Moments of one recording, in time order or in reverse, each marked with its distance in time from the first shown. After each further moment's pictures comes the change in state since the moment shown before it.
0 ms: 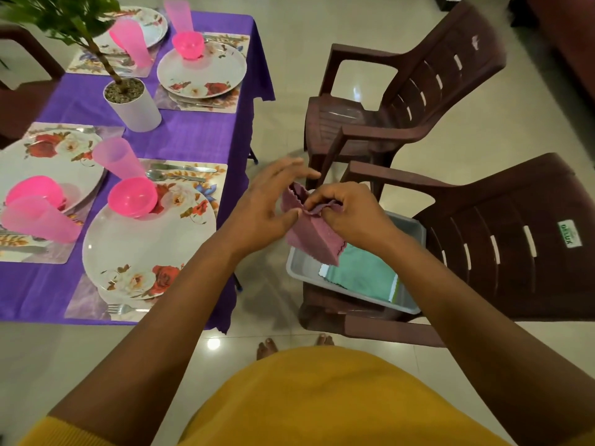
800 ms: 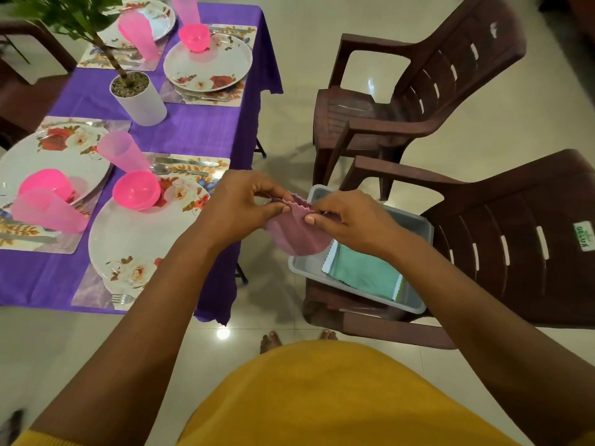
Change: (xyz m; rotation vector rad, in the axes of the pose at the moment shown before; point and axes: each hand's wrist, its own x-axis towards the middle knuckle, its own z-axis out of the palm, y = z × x) left_hand -0.002 0.009 -0.020 0.085 0.052 -0.141; right_hand -0.006 0.019 -0.013 -0.336 -0.169 -0.242
